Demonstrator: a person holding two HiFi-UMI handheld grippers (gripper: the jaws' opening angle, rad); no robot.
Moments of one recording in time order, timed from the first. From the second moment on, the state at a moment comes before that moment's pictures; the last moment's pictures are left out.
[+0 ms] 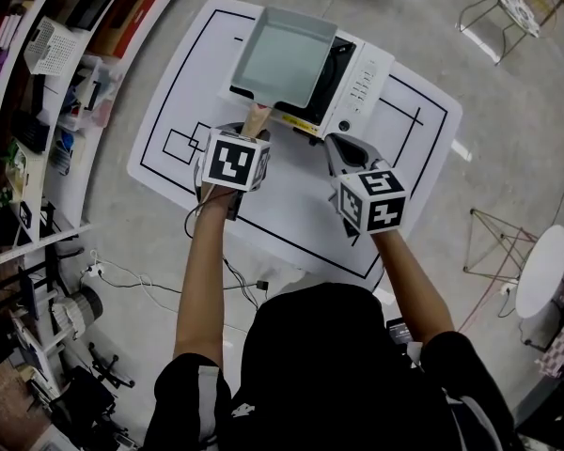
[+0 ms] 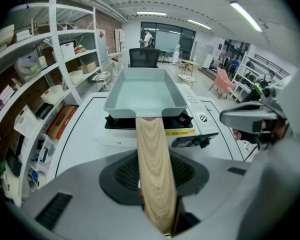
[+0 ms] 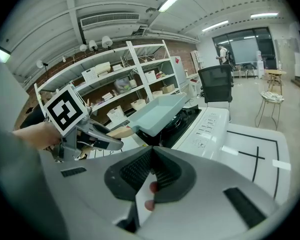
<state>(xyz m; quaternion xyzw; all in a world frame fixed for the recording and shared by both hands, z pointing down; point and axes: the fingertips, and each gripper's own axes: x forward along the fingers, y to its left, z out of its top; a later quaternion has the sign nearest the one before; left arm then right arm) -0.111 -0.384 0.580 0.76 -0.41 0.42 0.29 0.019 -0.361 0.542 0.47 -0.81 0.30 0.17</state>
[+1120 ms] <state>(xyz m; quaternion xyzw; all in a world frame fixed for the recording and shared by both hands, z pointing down) -0.115 -0.382 0.588 0.76 -0.44 0.40 0.28 0.019 -0.358 0.547 0.47 -0.81 0.30 0.18</state>
